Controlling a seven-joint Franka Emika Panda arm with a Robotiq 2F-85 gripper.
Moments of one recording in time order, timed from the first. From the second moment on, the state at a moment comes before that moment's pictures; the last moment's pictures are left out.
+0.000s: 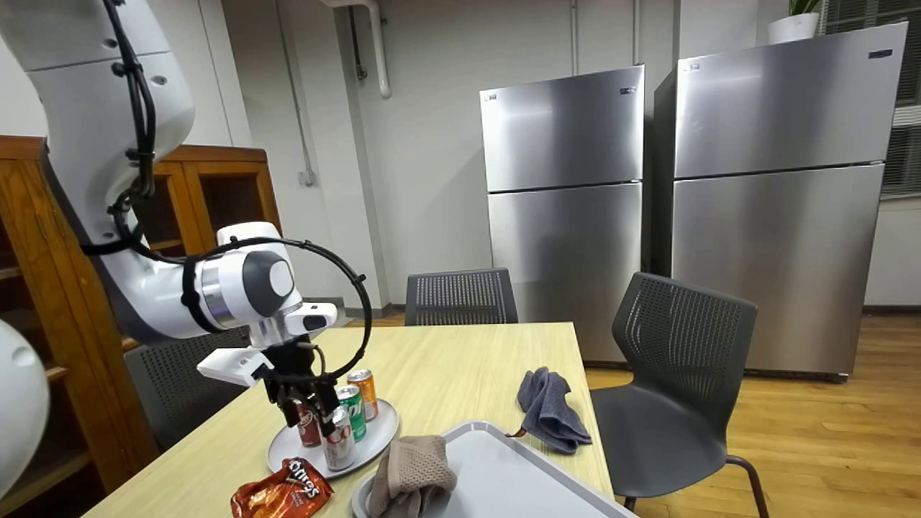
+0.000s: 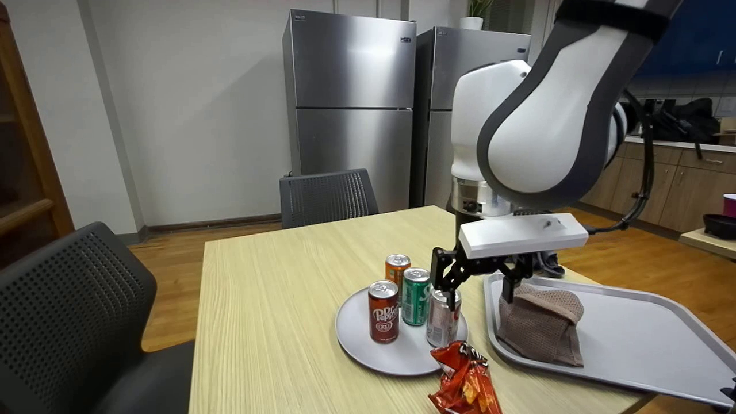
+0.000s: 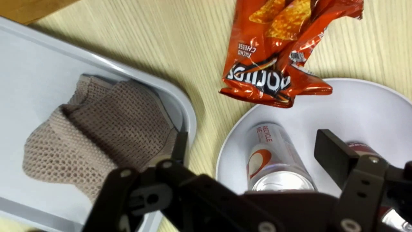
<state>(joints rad) 0.43 0.22 -0.16 -2.58 -0.22 2.78 0.64</state>
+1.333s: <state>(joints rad) 0.08 0.17 -0.19 -2.58 -0.15 2.71 0.81</state>
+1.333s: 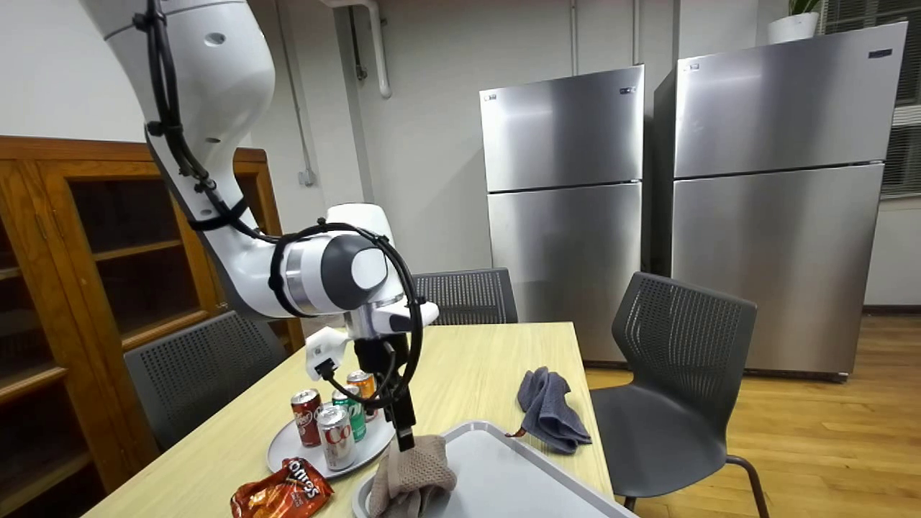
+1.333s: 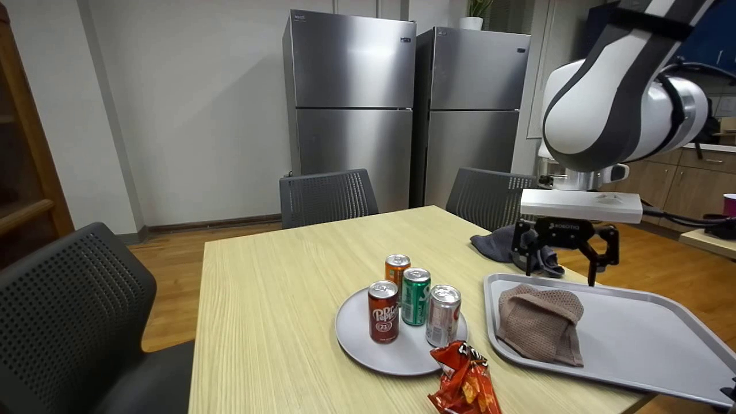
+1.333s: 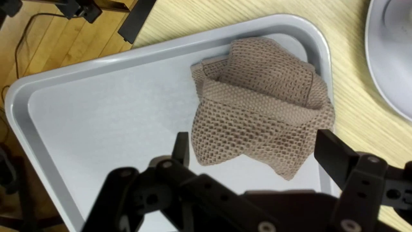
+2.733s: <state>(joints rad) 0.06 0.24 -0.17 -2.57 -0.04 2.79 0.76</state>
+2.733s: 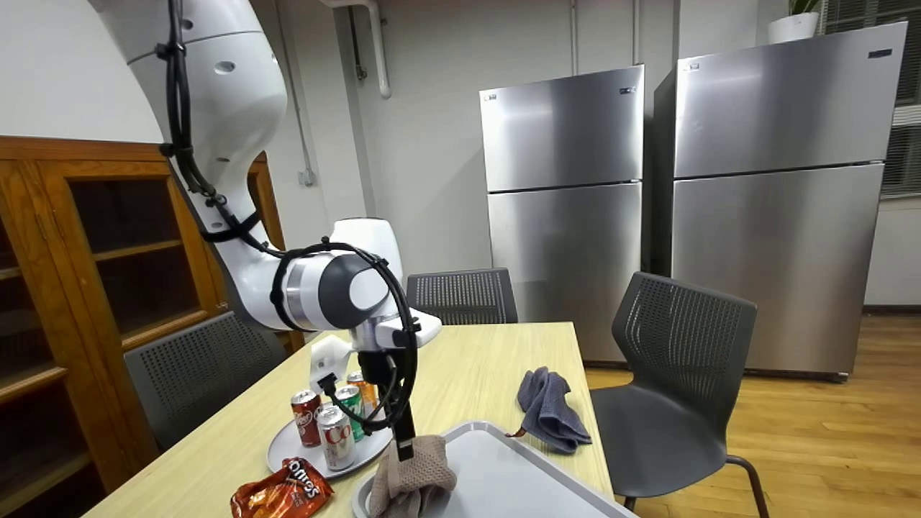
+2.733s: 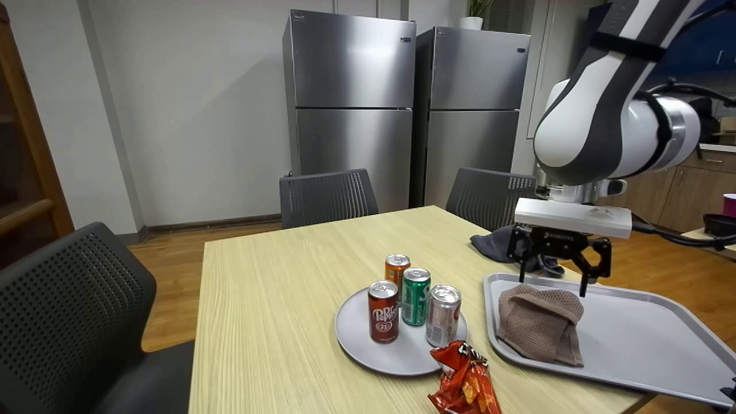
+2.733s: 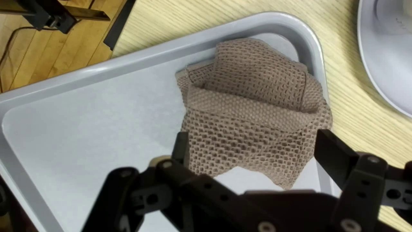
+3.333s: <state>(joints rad) 0.04 0.30 -0.19 -2.57 0.09 2.82 0.76</state>
